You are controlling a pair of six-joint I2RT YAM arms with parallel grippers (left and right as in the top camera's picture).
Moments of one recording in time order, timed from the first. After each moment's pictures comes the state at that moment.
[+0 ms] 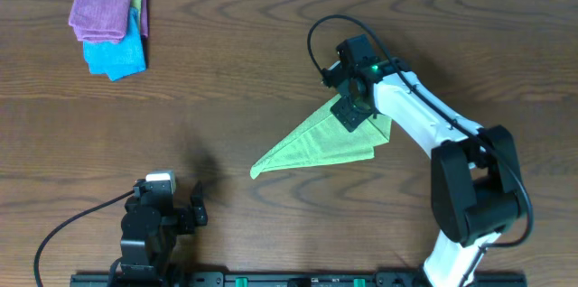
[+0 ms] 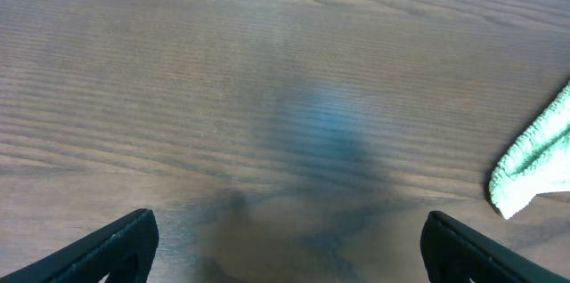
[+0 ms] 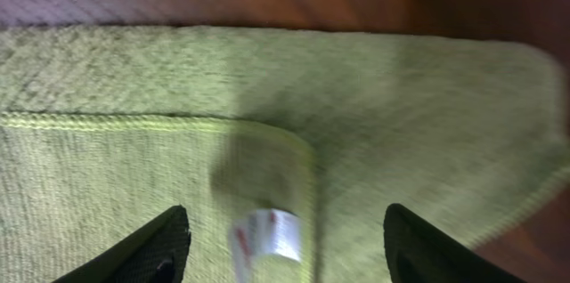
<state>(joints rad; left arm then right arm) -0.09 0.01 0.16 -0.75 -0.03 -0.15 0.37 1.95 1.33 -0.76 0.08 -0.35</state>
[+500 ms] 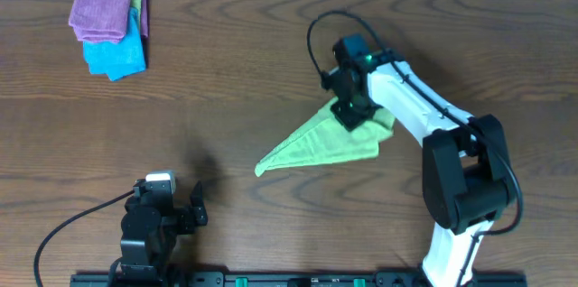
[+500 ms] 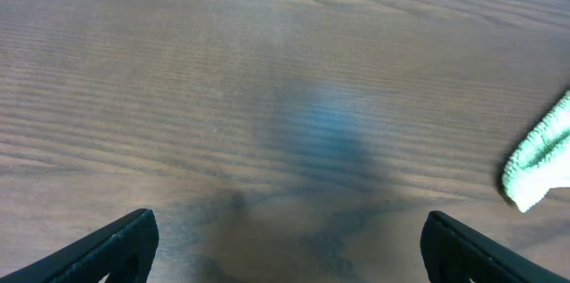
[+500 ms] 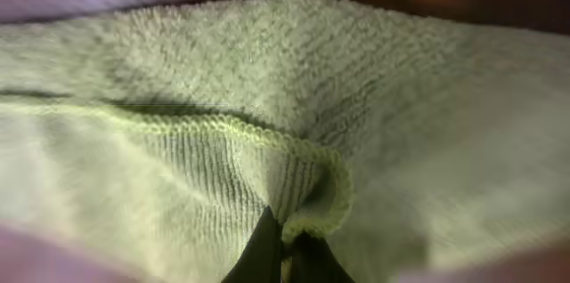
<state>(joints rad) -0.09 0.01 0.16 -0.75 -0.03 -0.15 0.37 2.01 1.49 -1.01 0.02 -0.23</state>
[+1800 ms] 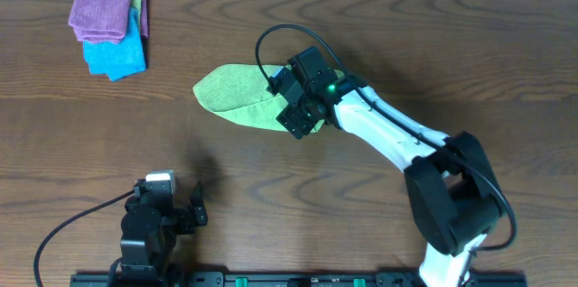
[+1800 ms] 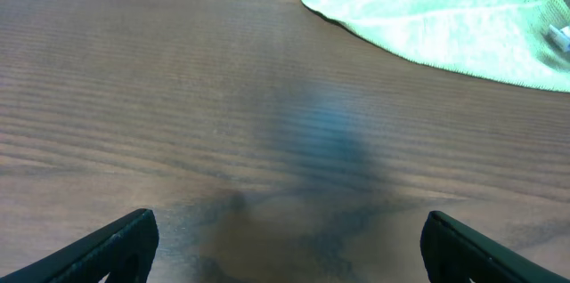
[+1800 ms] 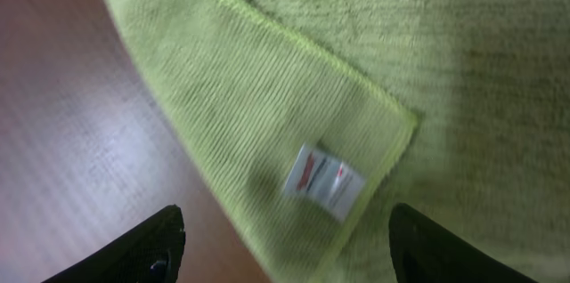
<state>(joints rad) -0.09 0.01 0.16 -0.75 -0.03 -0.15 0.58 1.96 1.34 -0.54 -0.13 -0.29</state>
